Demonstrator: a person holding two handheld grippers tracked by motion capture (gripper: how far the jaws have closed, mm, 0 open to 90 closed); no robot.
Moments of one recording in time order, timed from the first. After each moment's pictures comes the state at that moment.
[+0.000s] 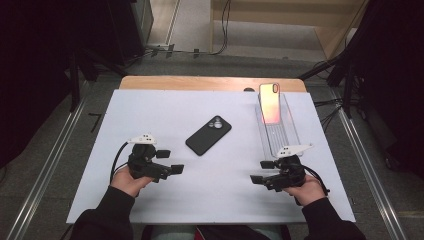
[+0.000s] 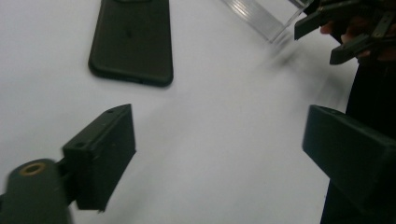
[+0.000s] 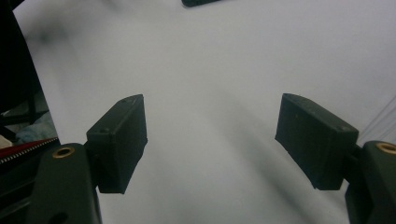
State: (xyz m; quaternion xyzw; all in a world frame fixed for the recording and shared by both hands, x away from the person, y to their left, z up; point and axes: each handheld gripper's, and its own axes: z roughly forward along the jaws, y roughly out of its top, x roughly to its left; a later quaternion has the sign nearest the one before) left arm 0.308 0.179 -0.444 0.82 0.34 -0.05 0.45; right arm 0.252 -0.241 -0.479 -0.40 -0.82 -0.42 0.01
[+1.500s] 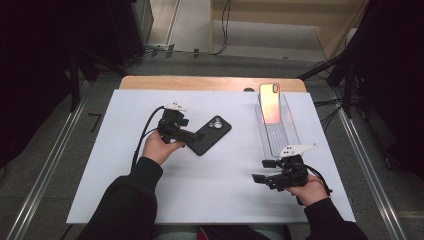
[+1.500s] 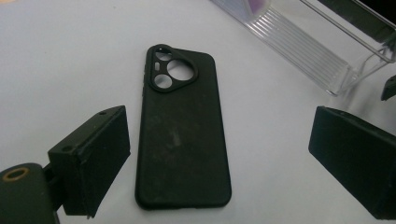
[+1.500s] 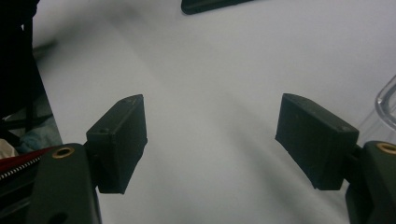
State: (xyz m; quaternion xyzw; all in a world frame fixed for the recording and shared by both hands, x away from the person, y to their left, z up) left arm 0.394 0.107 -0.436 0.85 0.34 0.03 0.41; right arm 0.251 -0.246 -0.475 -0.40 -0.81 -0.43 0.00
